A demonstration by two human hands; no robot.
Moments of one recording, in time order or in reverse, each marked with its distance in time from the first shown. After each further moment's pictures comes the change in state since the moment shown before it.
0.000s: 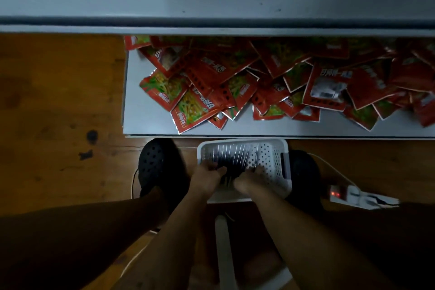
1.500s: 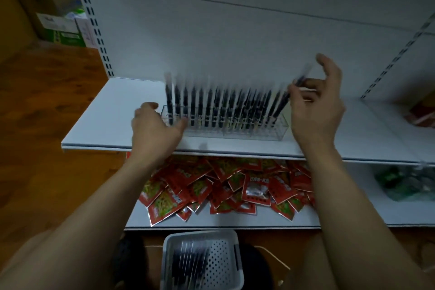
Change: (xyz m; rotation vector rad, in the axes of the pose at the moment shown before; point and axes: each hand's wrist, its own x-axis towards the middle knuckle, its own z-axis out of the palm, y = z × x) left_hand -0.236 0.238 -0.140 0.022 0.673 0.887; right_hand -0.362 0.021 -0.285 0.703 1.575 -1.196
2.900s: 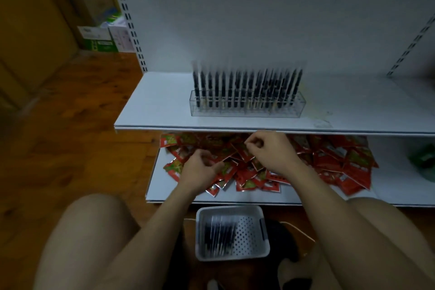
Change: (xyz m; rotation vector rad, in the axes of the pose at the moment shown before) left_hand -0.096 -0.063 0.027 -0.100 -0.399 -0.189; right_hand -0.113 0.014 0.024 -0.284 -0.846 0.153
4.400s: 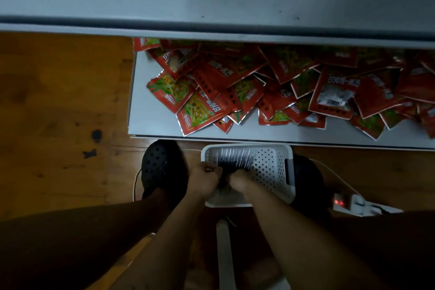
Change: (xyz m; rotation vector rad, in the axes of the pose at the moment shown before) left_hand 0.055 -0.234 0.116 -0.107 -0.214 -0.698; right_hand -0.044 0.178 0.379 0.284 -0.817 1.020
